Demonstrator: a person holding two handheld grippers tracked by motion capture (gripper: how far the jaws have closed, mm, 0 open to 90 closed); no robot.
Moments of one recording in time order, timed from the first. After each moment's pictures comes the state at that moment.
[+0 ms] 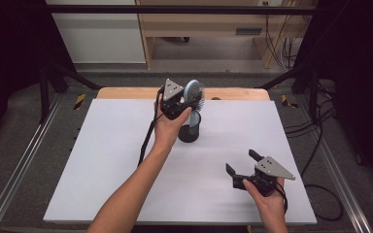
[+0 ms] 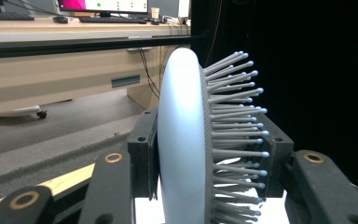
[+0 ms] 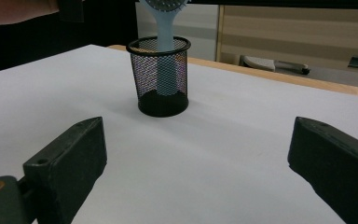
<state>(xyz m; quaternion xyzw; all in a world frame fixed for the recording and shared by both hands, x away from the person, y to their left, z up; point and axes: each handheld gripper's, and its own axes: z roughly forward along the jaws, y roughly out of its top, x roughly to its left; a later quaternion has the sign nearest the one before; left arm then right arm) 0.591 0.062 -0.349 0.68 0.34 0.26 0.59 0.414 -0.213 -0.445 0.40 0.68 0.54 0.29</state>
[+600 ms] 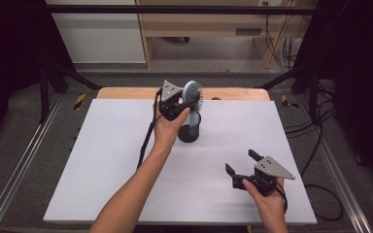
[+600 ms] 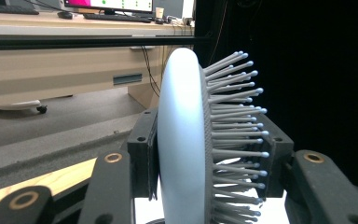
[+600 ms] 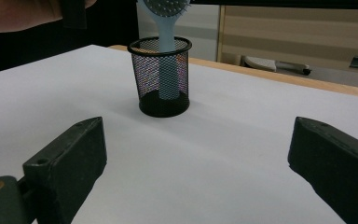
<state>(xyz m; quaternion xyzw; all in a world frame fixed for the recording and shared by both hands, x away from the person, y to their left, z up) 0.593 0.064 -0.356 0.68 0.35 0.25 0.60 0.415 -0.212 -0.444 0.39 0.68 0.54 0.29</state>
